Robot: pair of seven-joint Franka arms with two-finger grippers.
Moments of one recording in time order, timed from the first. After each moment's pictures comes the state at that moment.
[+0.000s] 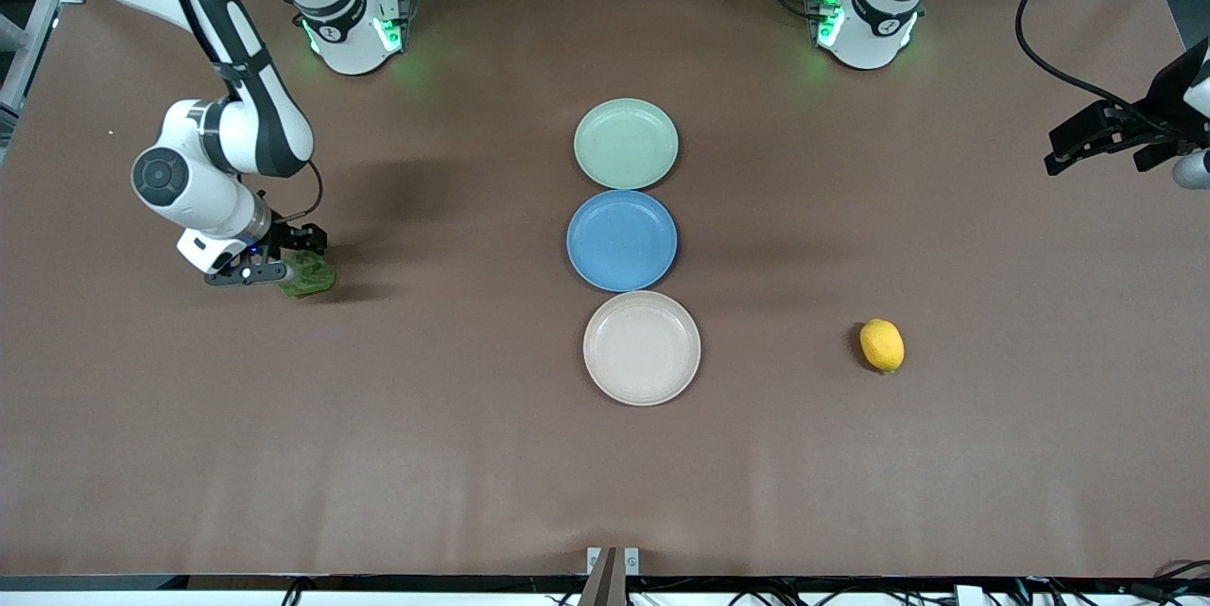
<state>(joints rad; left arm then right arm) -0.02 0.01 -0.03 -1.50 0.00 1.51 -0.08 0.21 0.23 -0.24 -2.35 0.03 2.45 -0.16</state>
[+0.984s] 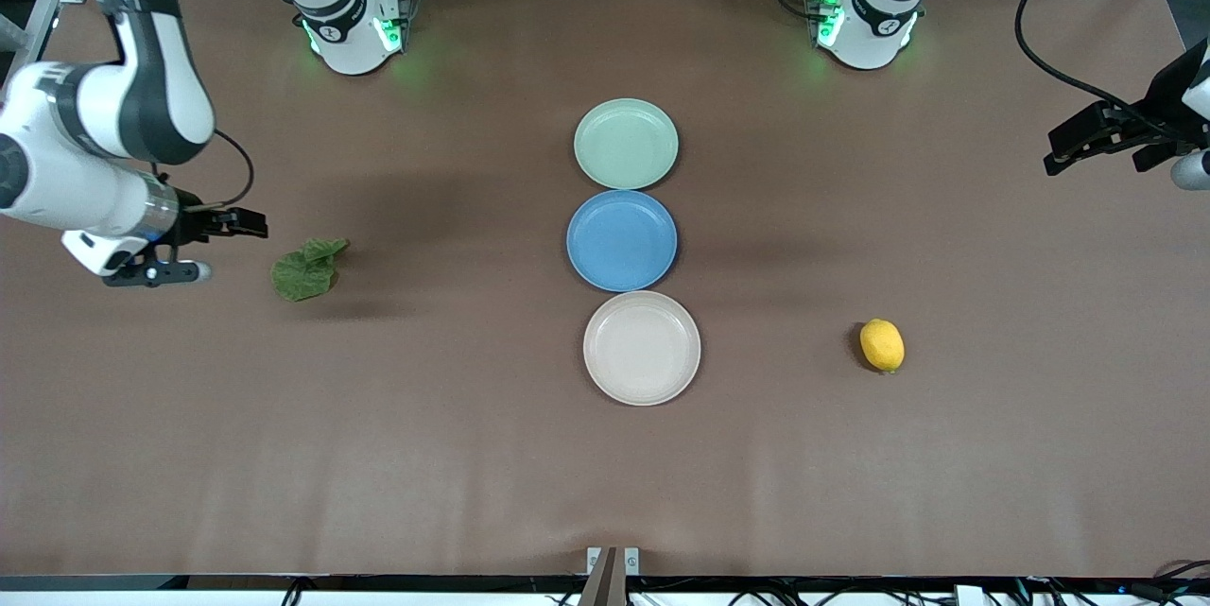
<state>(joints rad) -0.02 0.01 -0.03 -1.50 0.00 1.51 -0.08 0.16 0.11 -0.25 -2.01 0.03 1.89 -0.15</state>
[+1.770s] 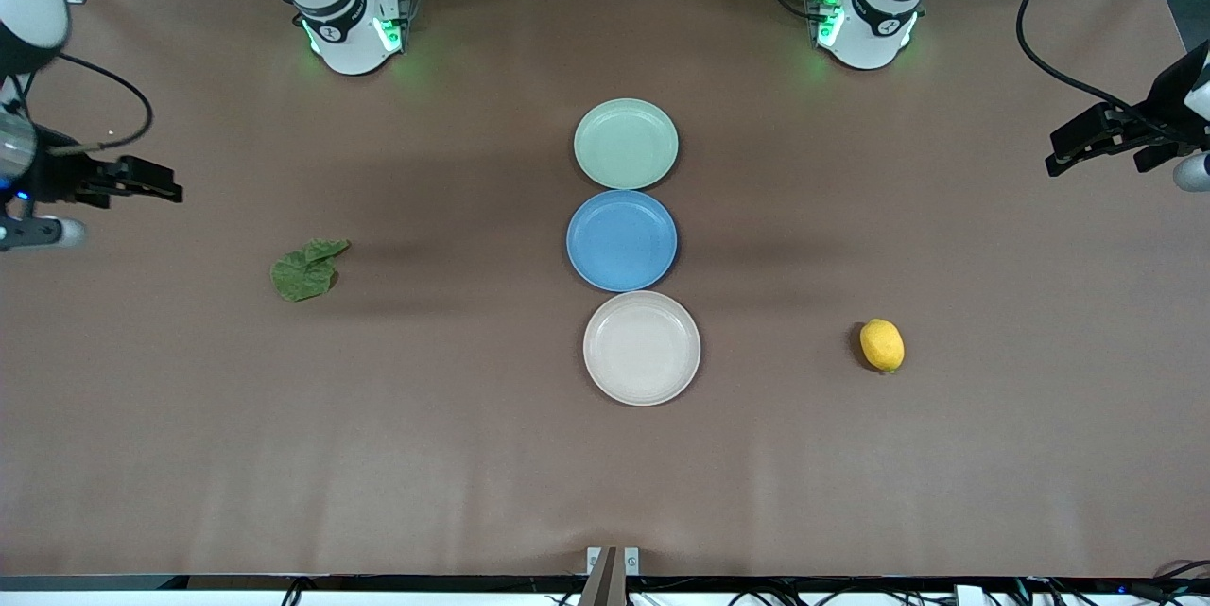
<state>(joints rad) -0.02 0.01 -0.03 -1.51 0.00 1.51 -0.08 0.15 0.07 -0.24 -1.62 0.03 1.53 -0.15</state>
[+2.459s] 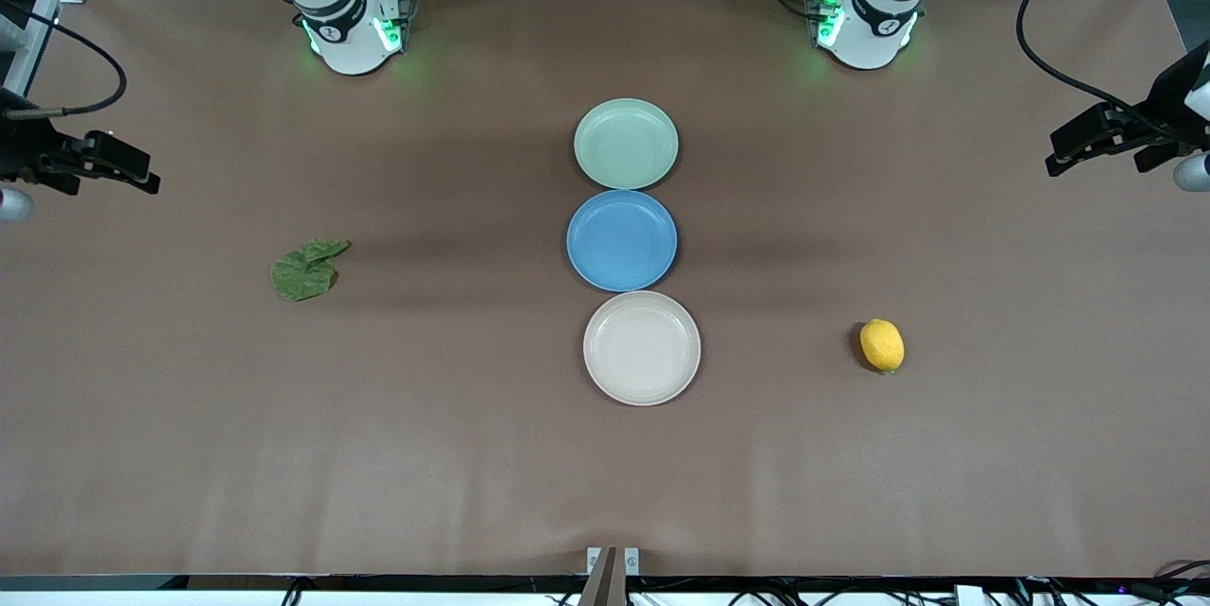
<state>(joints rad) -0.02 0.01 -0.03 -1.51 0.00 1.51 -0.08 0.18 0.02 -0.22 -1.56 0.03 1.53 0.00</state>
